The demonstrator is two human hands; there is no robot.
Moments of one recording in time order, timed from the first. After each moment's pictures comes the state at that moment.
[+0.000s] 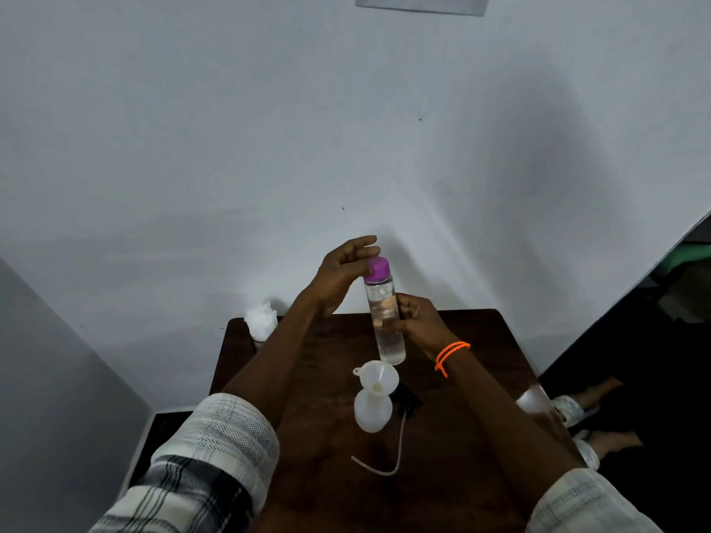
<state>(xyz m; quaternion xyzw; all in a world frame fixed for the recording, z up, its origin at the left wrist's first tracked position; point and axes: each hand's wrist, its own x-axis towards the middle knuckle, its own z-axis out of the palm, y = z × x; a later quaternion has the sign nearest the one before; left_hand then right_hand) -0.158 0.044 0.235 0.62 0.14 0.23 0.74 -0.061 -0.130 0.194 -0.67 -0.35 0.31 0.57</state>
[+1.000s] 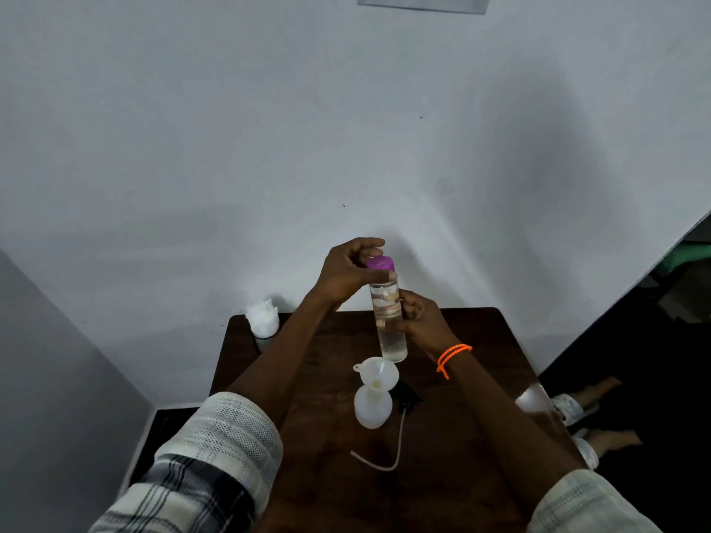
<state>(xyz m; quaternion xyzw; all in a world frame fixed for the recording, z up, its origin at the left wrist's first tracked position) -0.160 0.028 0.245 0.69 0.18 0.26 0.65 -0.065 -0.140 0.194 -0.68 -0.37 0.28 0.57</state>
